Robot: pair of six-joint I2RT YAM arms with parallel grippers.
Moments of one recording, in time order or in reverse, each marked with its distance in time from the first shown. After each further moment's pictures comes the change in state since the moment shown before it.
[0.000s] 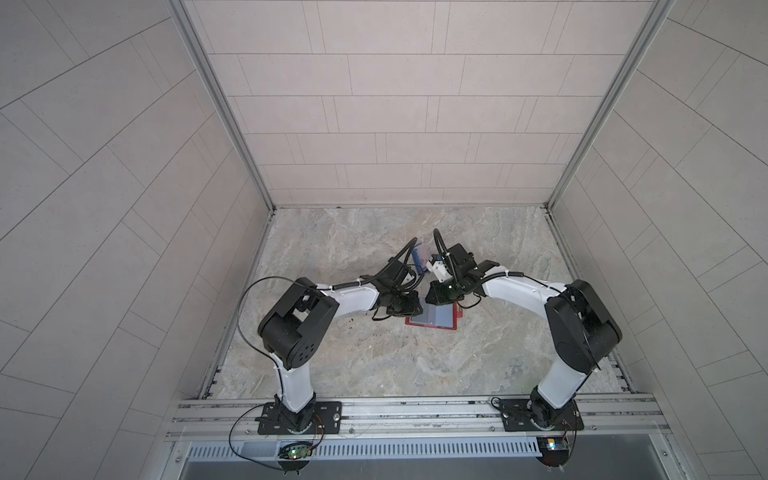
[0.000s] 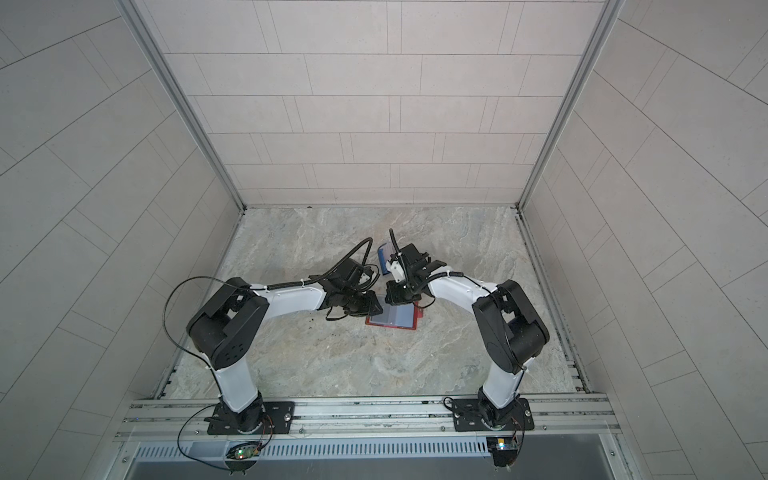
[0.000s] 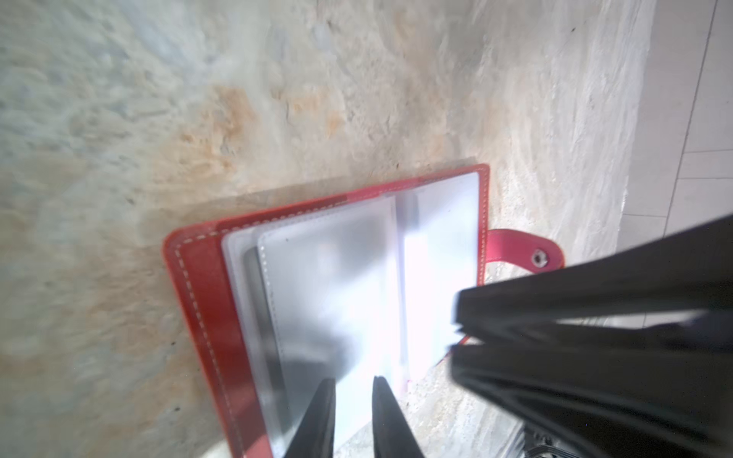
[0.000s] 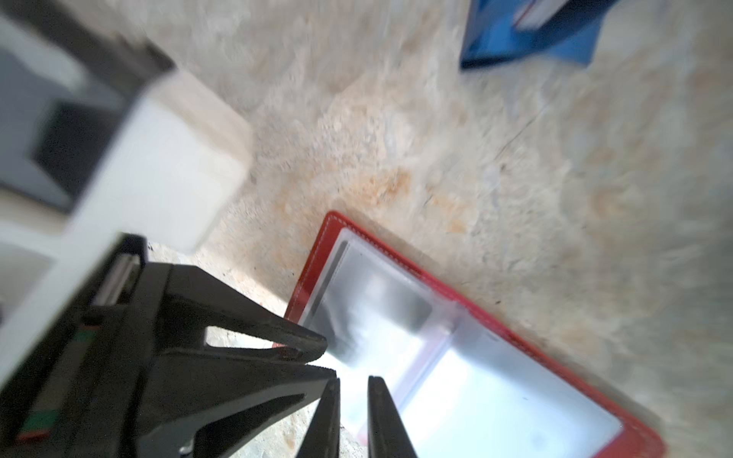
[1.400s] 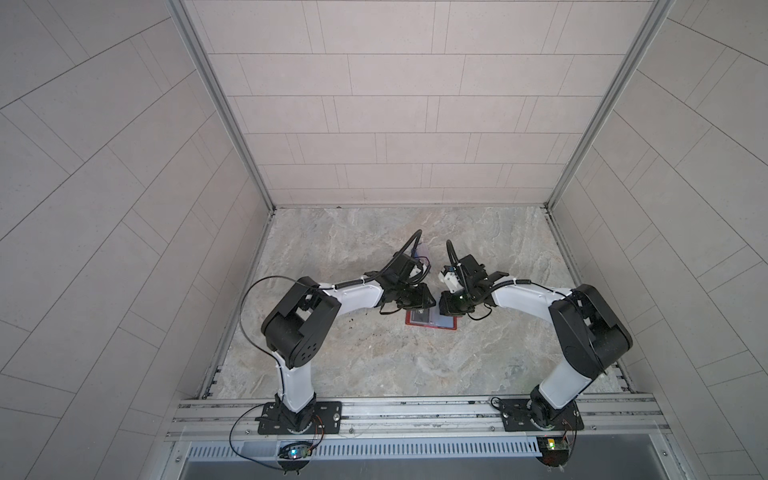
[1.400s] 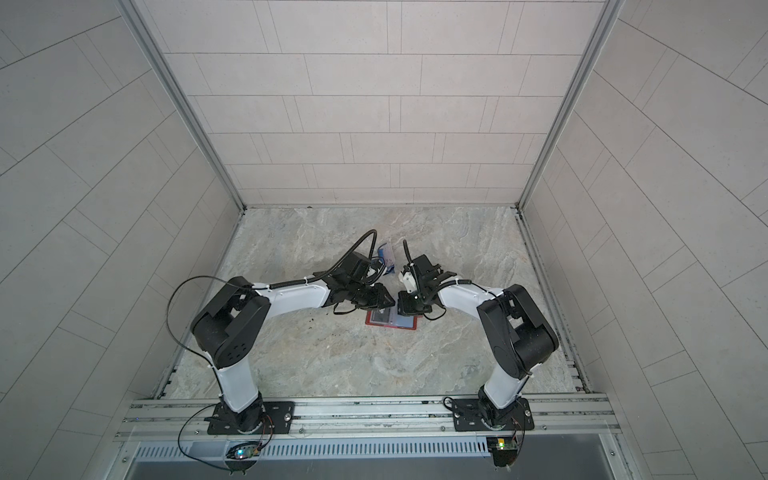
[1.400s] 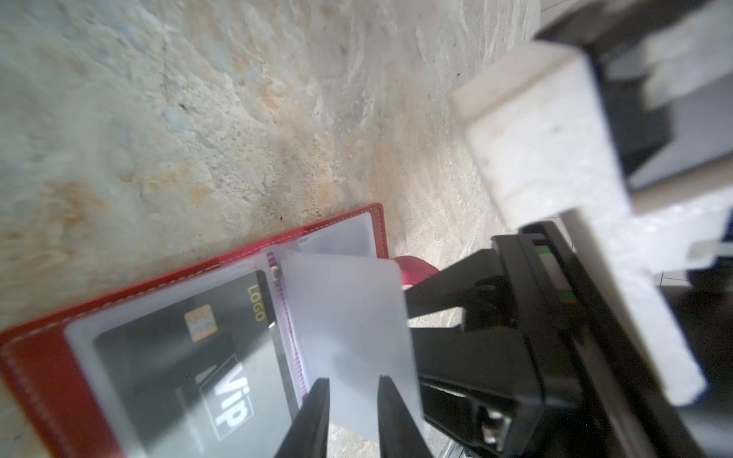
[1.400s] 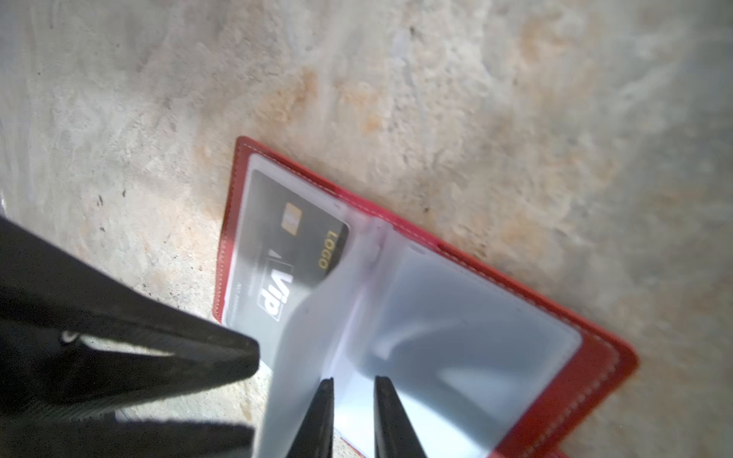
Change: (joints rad) left arm -0.043 -0.017 0.035 0.084 0.050 -0.049; right arm -0.032 -0.025 -0.187 0.095 -0.066 0.041
